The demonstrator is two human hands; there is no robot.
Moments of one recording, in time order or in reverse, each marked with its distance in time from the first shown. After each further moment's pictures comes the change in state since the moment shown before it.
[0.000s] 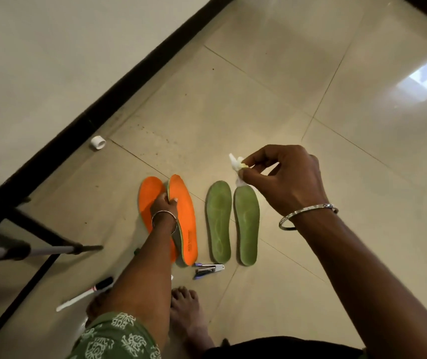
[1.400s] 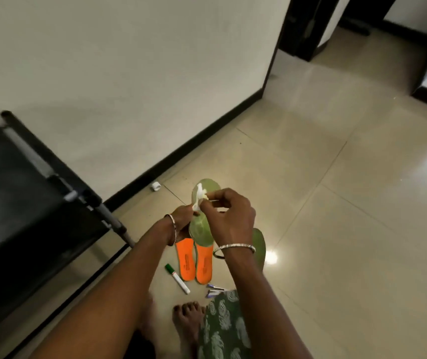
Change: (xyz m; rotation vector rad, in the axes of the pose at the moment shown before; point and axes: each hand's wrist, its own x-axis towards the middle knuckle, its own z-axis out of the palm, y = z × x) left_hand -0.199 0.127 -0.183 -0.449 -0.447 0.007; right_hand -0.111 -0.118 -0.044 0.502 0.089 -0.061
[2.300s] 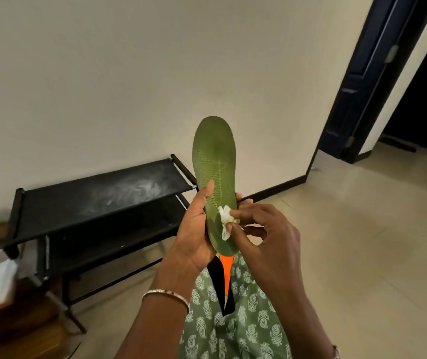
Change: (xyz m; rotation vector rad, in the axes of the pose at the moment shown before) left_hand -0.513 -0.029 0.092 -0.798 -0.169 0.615; right_hand -0.312 -0.132 -0.190 0.123 -0.145 -0.755
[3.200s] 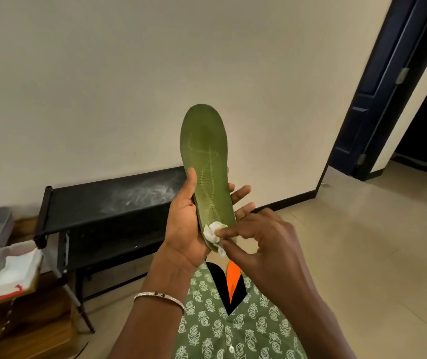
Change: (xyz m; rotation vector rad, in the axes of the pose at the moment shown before) left_hand -0.050 0.020 0.001 -0.143 -0.084 0.219; right_hand -0.019 -0.043 -0.012 -0.206 -0.200 -0.313
